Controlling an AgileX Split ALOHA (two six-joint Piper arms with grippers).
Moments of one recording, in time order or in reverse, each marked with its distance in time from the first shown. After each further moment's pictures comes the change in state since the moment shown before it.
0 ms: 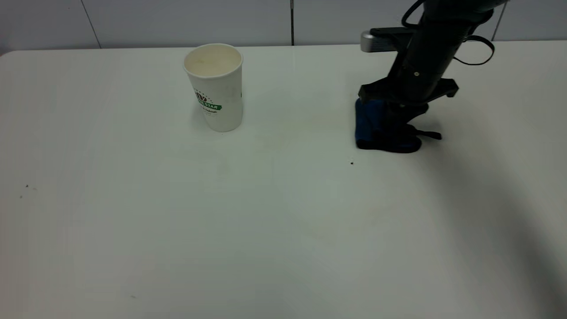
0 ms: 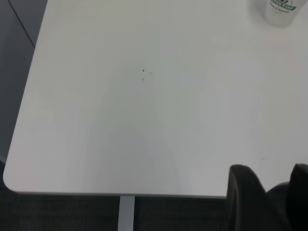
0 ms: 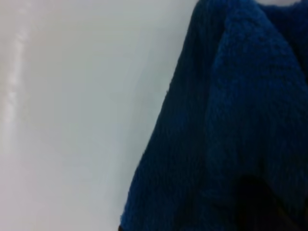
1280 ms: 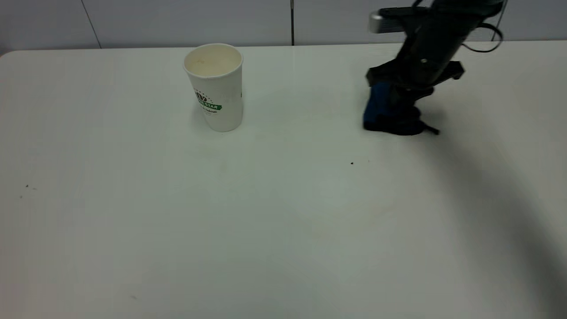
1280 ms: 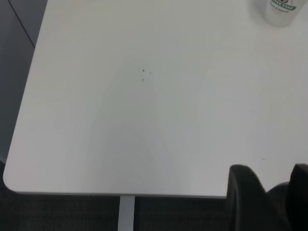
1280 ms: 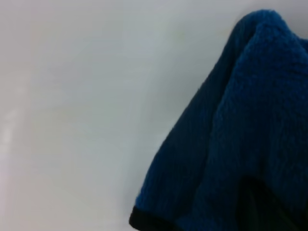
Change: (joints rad) left arm 0.000 0.000 0.000 0.000 0.000 0.000; right arm -0.049 -0.014 -0.001 0.019 -0.149 -0.046
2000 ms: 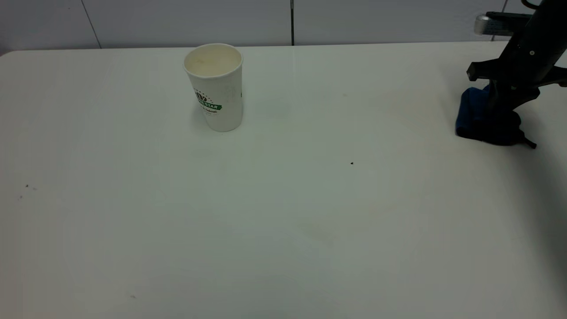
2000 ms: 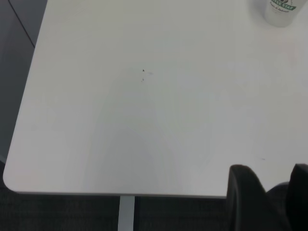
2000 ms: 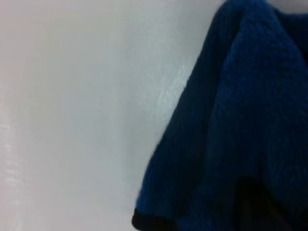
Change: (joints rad) left arm 0.000 0.000 0.000 0.000 0.000 0.000; right arm -0.257 -0.028 0.000 -0.024 0.220 -0.027
